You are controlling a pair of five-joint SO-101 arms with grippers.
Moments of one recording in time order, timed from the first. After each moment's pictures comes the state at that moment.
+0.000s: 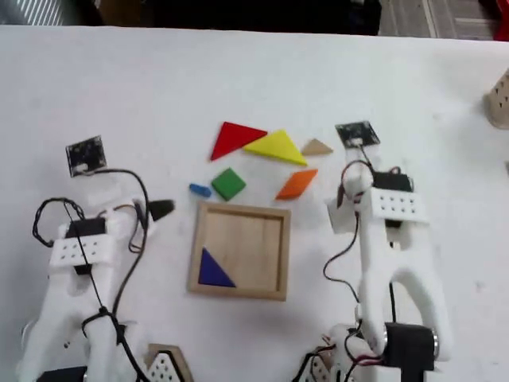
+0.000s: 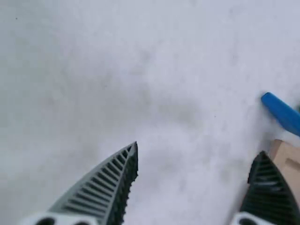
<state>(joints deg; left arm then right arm) -13.4 -33.0 64.4 43.3 12.8 1.5 -16.6 37.0 67.0 19.1</state>
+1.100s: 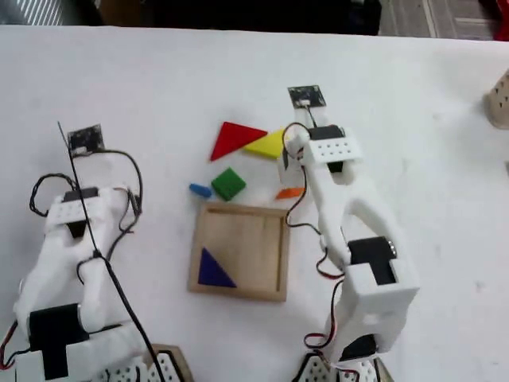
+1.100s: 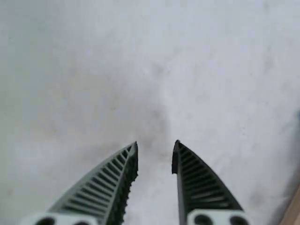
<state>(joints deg) -17.2 -10.9 50.5 42.4 5.7 -12.7 17.1 7.5 61.4 1.5</state>
